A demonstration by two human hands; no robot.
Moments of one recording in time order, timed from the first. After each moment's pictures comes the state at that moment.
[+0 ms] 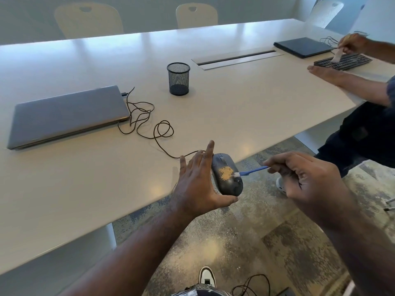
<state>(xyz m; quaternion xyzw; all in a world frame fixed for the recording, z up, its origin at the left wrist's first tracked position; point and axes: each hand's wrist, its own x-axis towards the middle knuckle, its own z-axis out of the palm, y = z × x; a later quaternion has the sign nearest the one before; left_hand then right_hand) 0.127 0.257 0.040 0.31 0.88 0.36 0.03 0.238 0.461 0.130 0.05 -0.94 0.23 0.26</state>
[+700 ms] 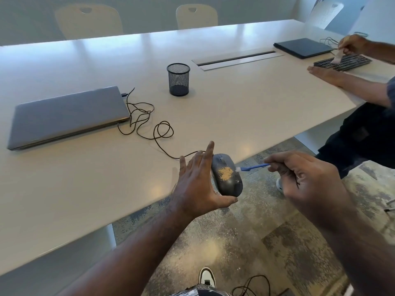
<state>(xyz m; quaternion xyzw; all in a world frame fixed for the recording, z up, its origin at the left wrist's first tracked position) 0.126 0.257 0.041 0.31 0.88 0.37 0.03 0.237 0.458 0.130 0.05 -0.94 0.20 0.29</state>
